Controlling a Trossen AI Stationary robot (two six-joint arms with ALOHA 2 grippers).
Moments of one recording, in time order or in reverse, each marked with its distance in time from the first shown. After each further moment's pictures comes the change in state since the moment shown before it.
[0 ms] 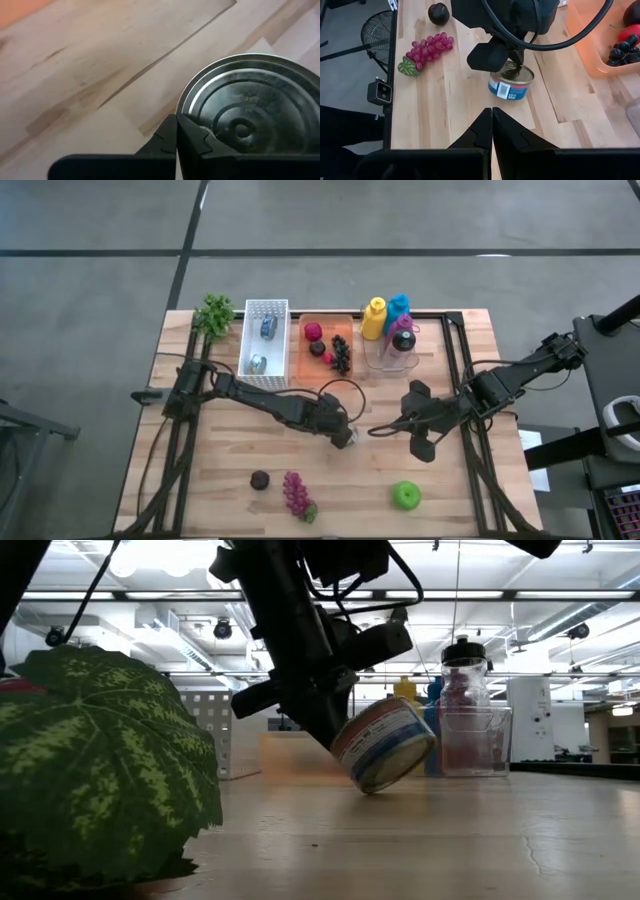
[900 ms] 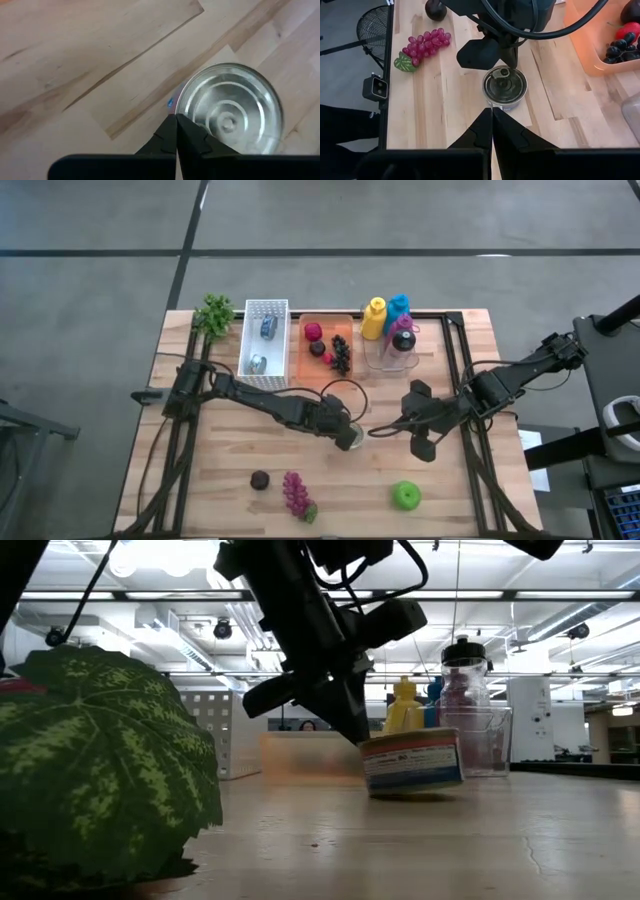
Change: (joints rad) left arm -0.008 -0.002 0.004 0.076 0.041 -0.030; right arm 0.000 0.000 -0.001 -0.019 0.001 -0.008
